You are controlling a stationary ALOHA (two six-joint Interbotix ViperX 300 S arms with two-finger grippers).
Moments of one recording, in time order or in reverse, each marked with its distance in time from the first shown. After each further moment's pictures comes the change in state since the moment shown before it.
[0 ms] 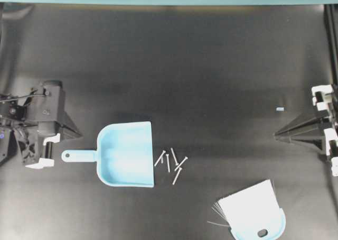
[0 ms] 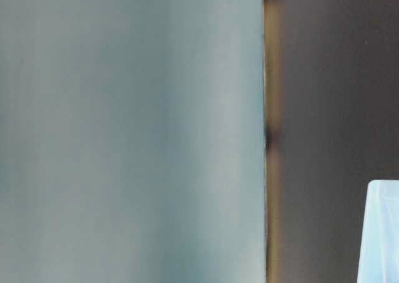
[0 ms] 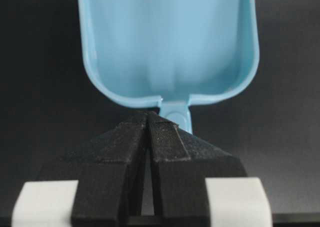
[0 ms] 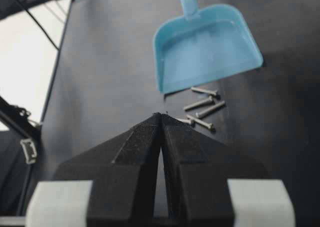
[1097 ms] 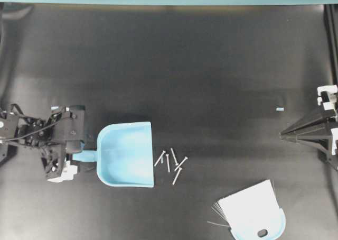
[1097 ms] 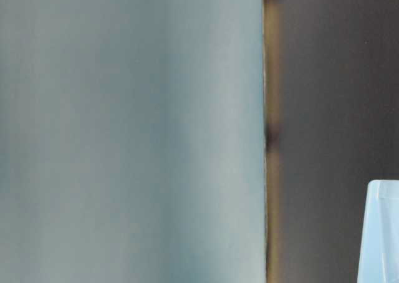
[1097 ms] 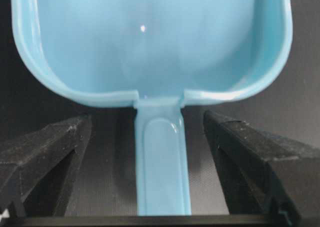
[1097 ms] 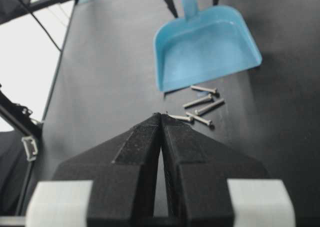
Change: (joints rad) left arm -0.048 0.356 0.121 0.000 -0.460 -0.097; right arm 0.000 -0.057 0.043 0.000 0.003 -0.002
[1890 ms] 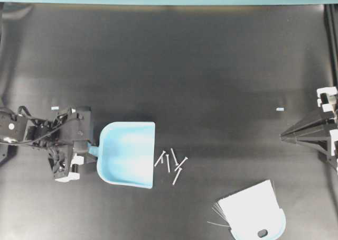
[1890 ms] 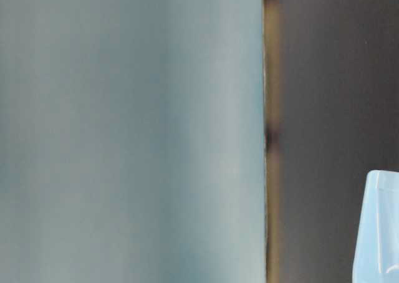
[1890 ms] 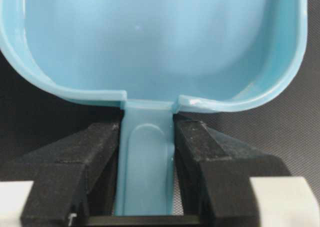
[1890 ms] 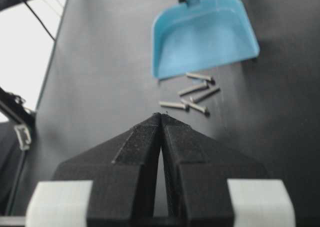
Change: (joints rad) left arm 0.009 0.074 -0.005 0.000 -0.060 0.006; right arm 0.000 -0.018 0.037 0.000 0.018 0.002
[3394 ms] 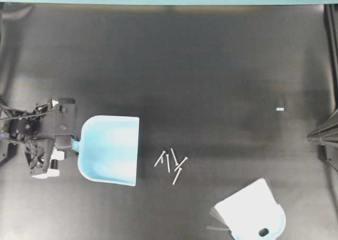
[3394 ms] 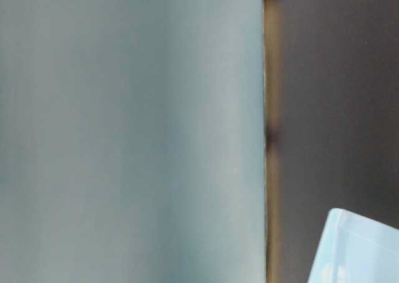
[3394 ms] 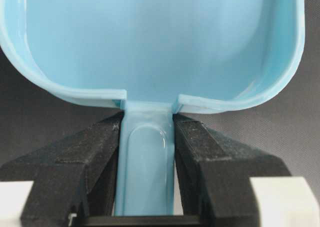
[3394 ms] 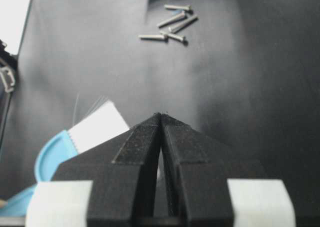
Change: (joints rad) left arm -0.011 -0.287 -0.052 0.000 0.445 0.006; right arm 0.000 -0.368 0.069 0.023 0.397 -0.002
